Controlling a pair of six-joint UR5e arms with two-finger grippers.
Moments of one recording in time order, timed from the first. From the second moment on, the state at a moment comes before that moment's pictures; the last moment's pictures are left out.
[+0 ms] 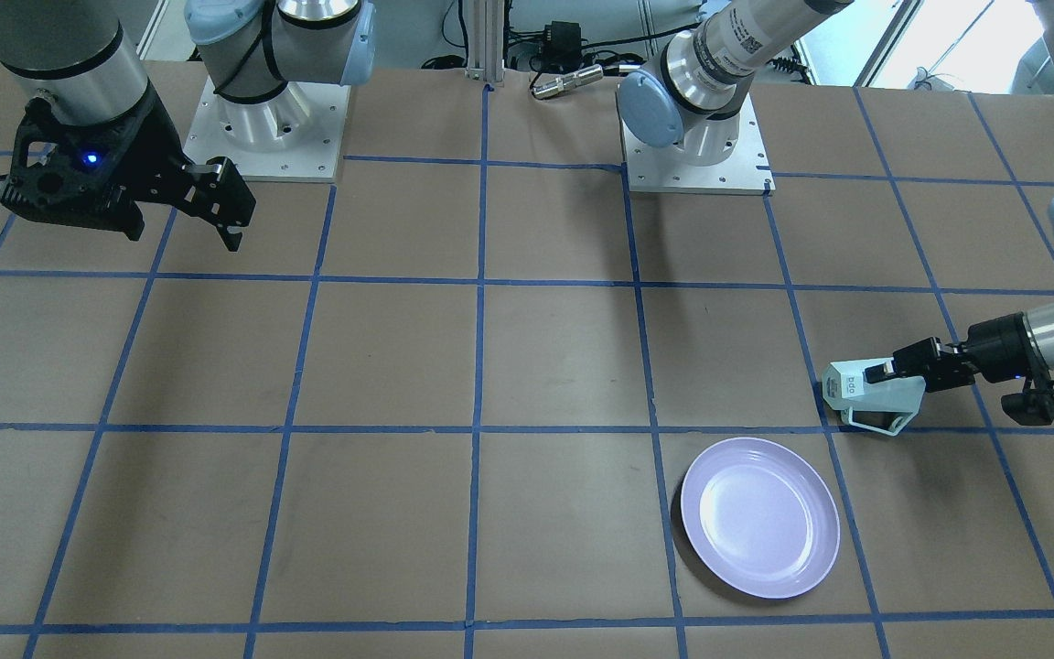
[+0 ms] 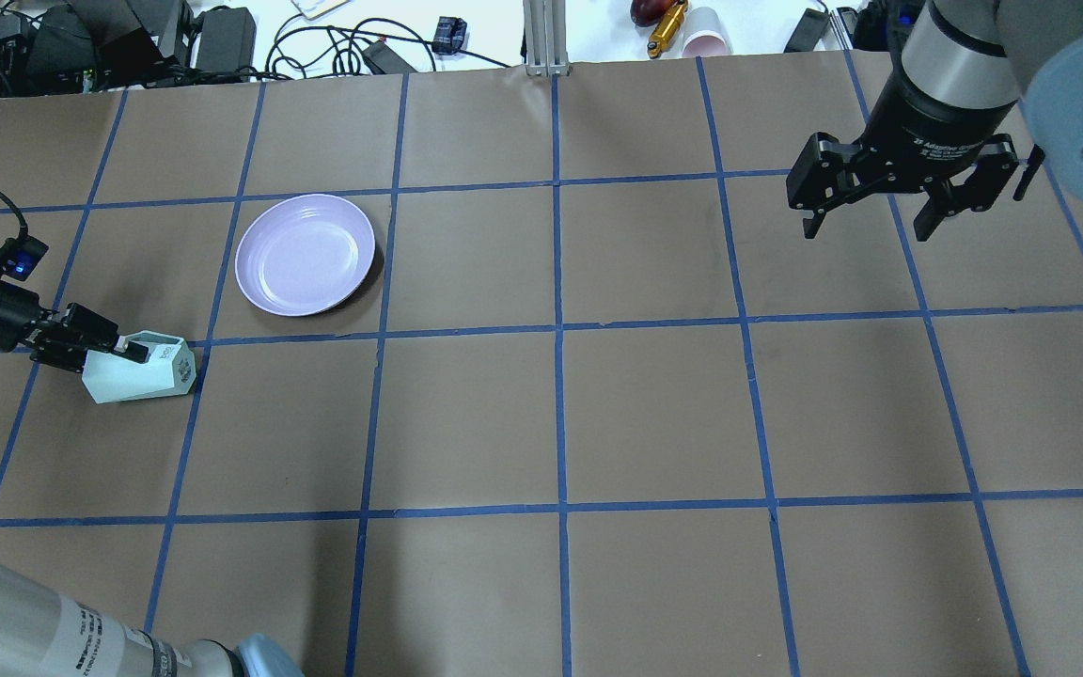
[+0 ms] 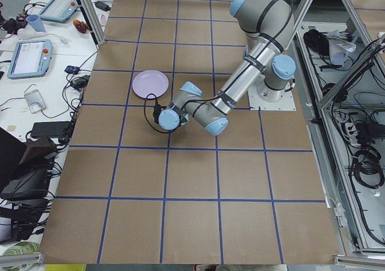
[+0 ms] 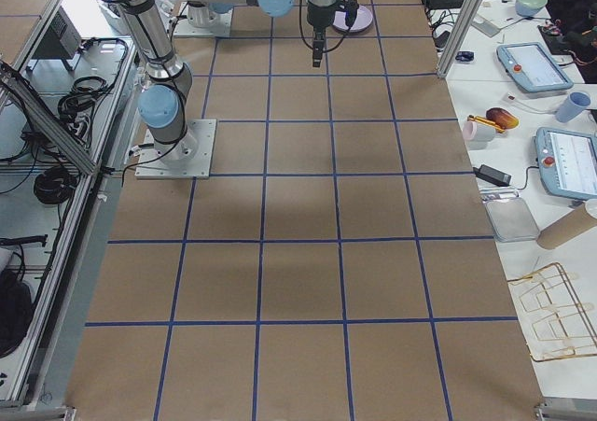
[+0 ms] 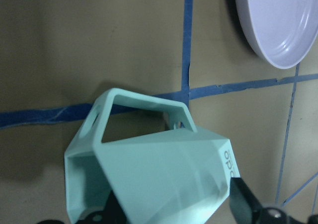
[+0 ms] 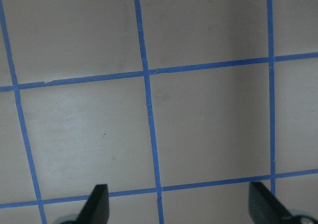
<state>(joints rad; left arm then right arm) -0.79 -2.06 -1.68 -1.54 1.17 0.87 1.52 -1.59 1.63 -1.60 -1.59 0.04</state>
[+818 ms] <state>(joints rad) -0.82 -1.97 -1.59 -1.58 1.21 0.62 1.52 -1.59 1.63 -1.60 -1.59 0.04</state>
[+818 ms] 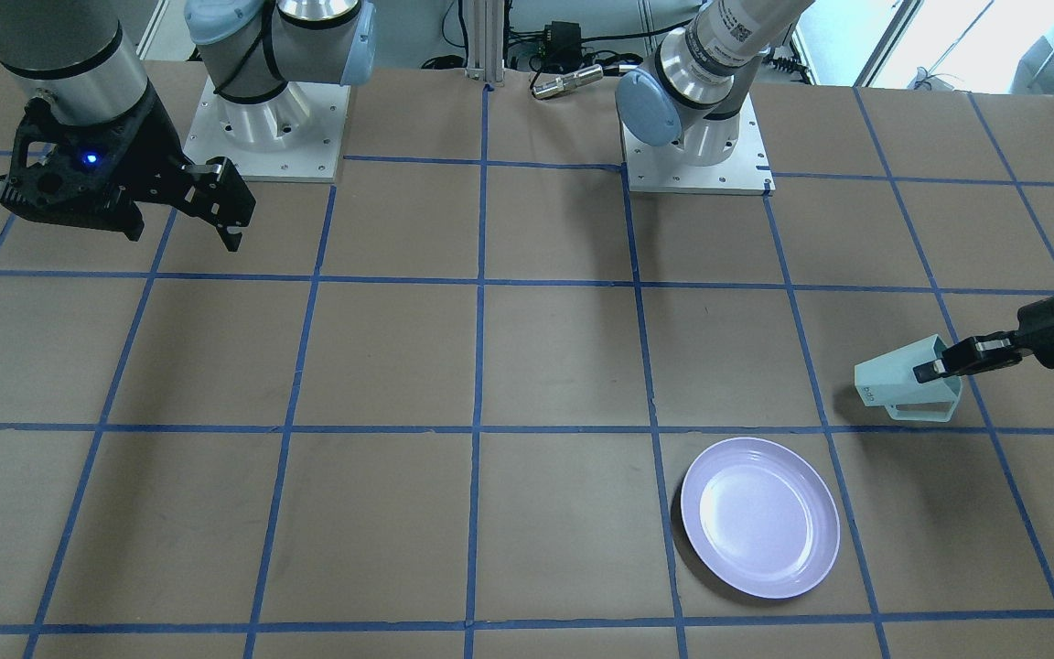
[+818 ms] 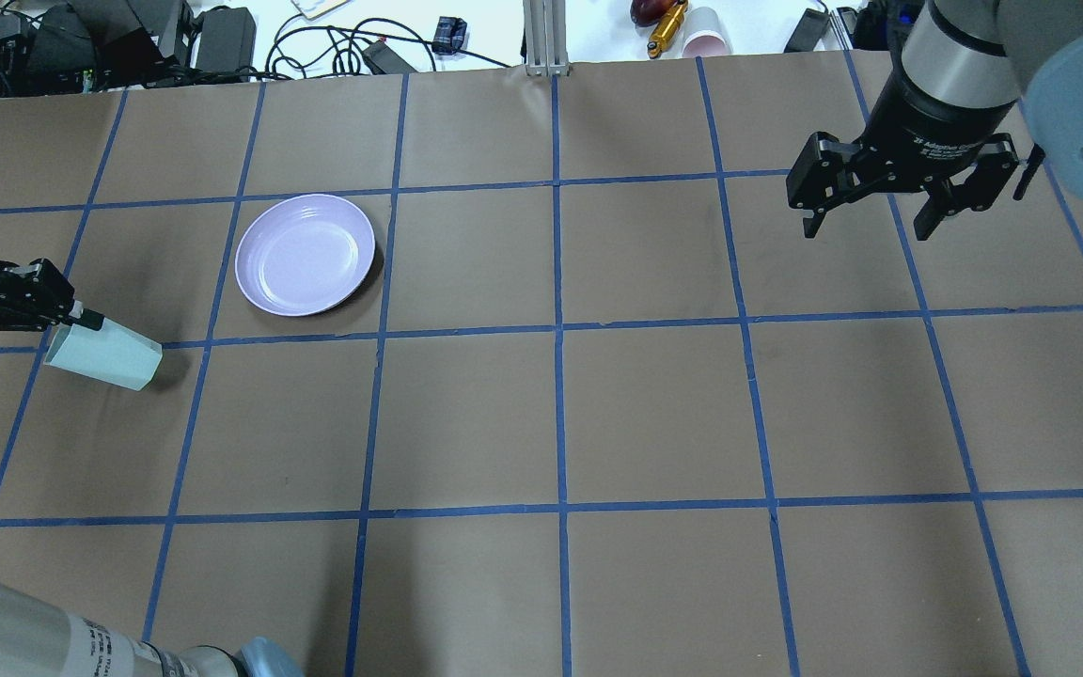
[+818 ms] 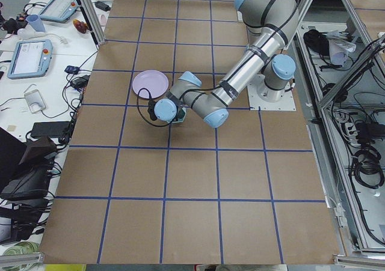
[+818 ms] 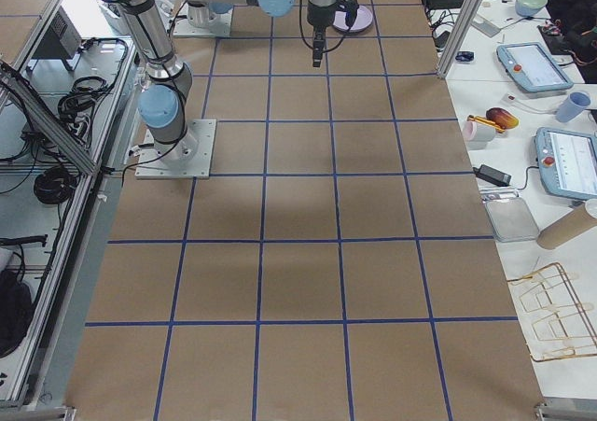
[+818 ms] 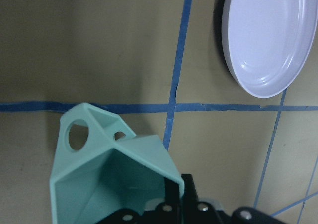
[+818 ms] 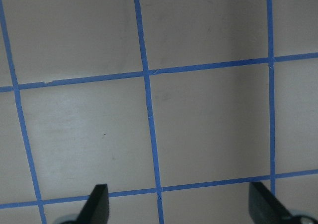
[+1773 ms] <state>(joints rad) -1.21 -1.96 -1.40 -1.37 1.50 0.43 1.52 -1.59 1.63 -1.60 -1.59 0.04</state>
